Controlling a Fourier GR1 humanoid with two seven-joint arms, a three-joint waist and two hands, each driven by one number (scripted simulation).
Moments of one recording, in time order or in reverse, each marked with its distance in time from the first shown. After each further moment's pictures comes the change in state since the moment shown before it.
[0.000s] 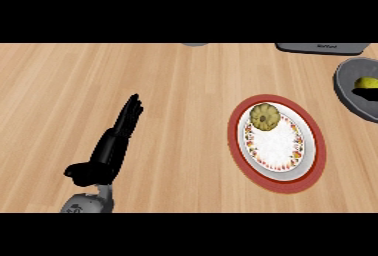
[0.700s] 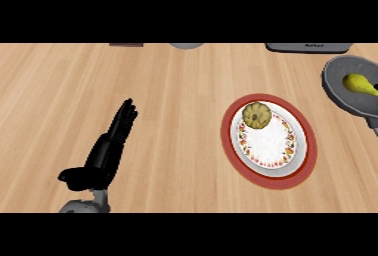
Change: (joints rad) left arm 0.044 0.006 0.013 -0.011 0.008 0.006 -0.004; right arm 0.069 -0.040 -0.255 -0.024 -0.300 0.167 -0.323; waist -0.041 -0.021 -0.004
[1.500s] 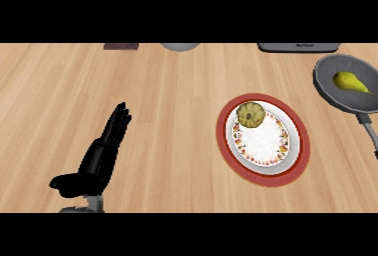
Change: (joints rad) left arm 0.046 0.003 0.013 -0.040 -0.006 0.002 0.009; right arm 0.224 -0.010 0.046 -0.057 -0.147 0.361 -0.206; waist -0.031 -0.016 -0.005
